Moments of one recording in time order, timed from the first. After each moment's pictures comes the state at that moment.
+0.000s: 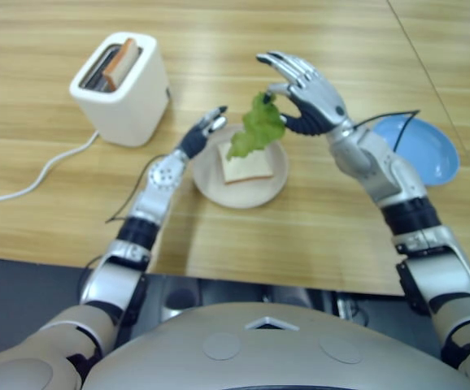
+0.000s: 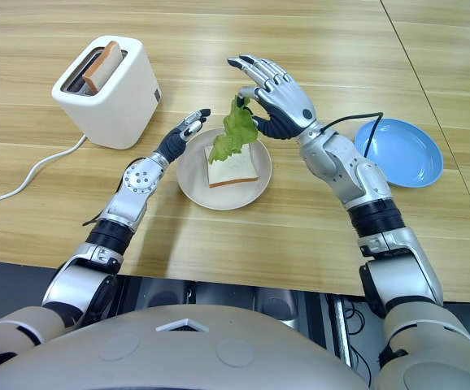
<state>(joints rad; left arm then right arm) -0.41 0.16 -0.19 0.52 0.20 -0.23 -0.20 -0.50 -0.51 0.25 0.31 -0.70 -0.64 -0.22</state>
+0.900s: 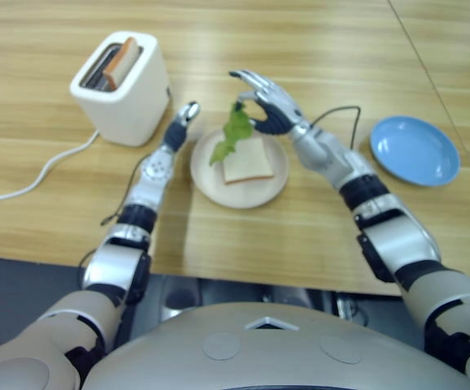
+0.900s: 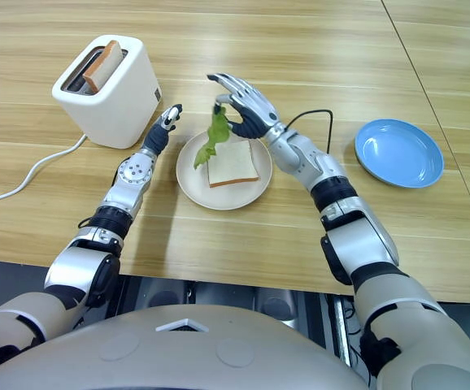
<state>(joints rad) -0.52 0.15 -0.08 0.80 0.16 -0.23 -0.05 -0.67 -0.37 0.36 0.86 -0.70 -0.74 -0.31</state>
